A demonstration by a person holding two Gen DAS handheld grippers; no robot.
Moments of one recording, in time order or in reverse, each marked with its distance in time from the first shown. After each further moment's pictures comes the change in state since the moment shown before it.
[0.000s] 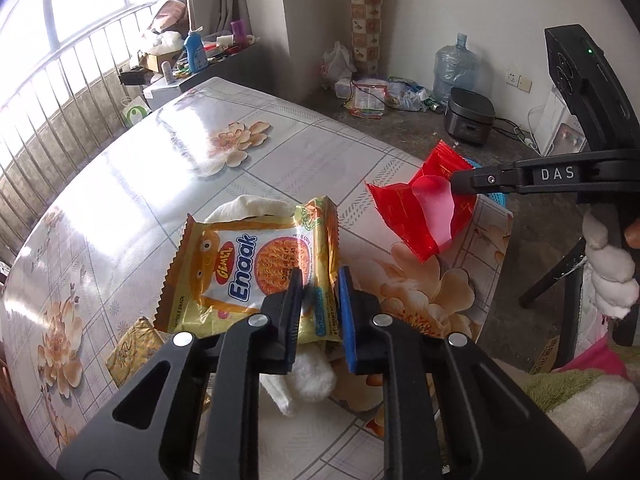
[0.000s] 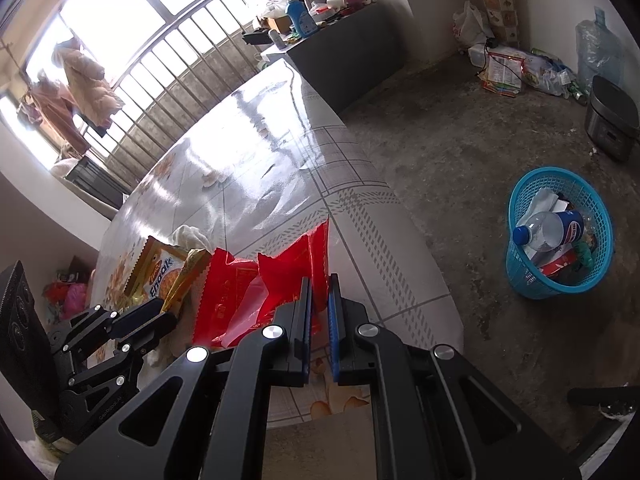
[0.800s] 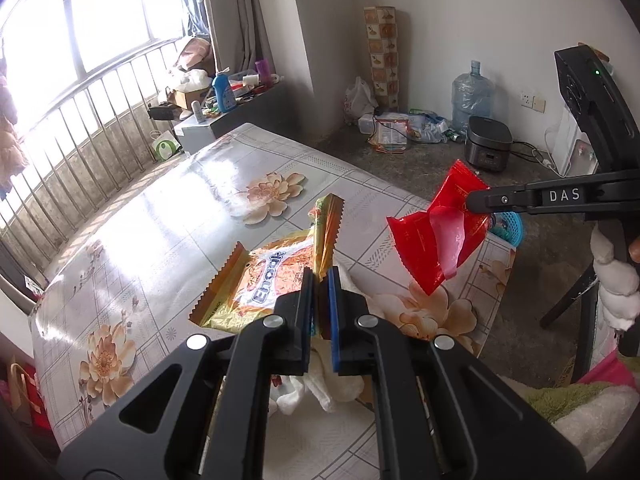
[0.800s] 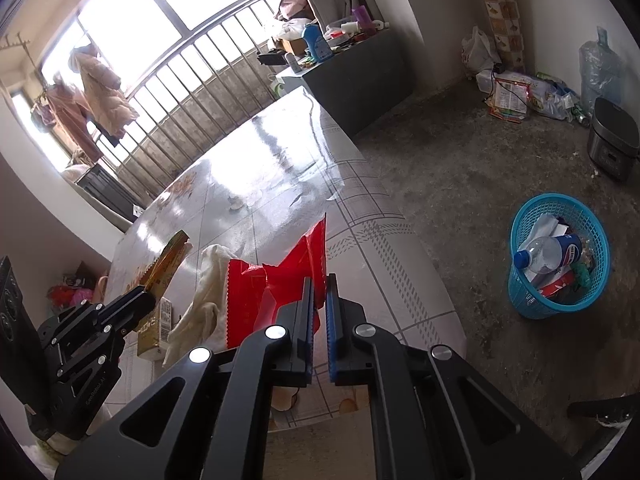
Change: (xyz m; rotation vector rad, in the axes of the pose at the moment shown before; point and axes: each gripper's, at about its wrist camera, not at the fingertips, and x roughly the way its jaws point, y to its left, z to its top) left arm -0.049 -0.005 0.004 0.024 -0.132 0.119; right arm -0.029 0.018 0.004 -0.037 -0.085 0.023
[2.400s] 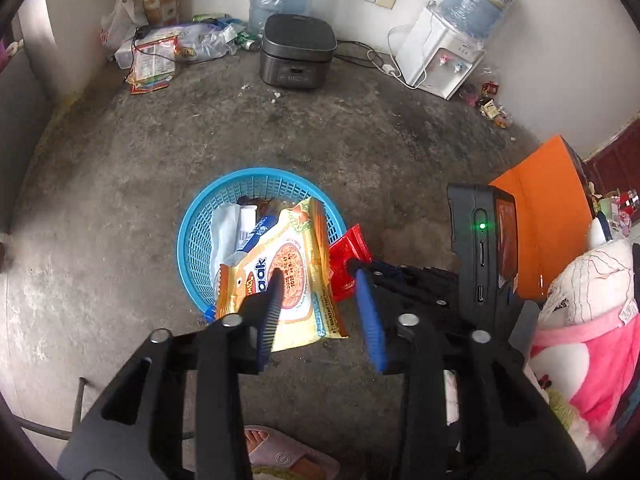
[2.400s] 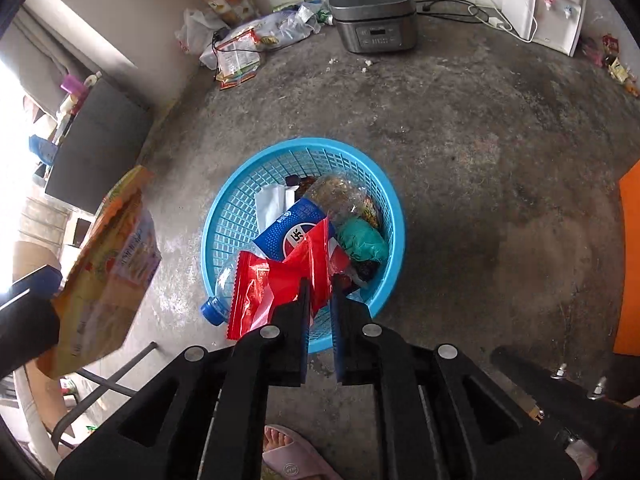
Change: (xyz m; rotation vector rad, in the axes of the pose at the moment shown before) left arm 0.309 -0.339 0.170 0.234 0.449 -0.665; right arm 0.051 -0.399 -0.003 0.672 0.033 -0.482
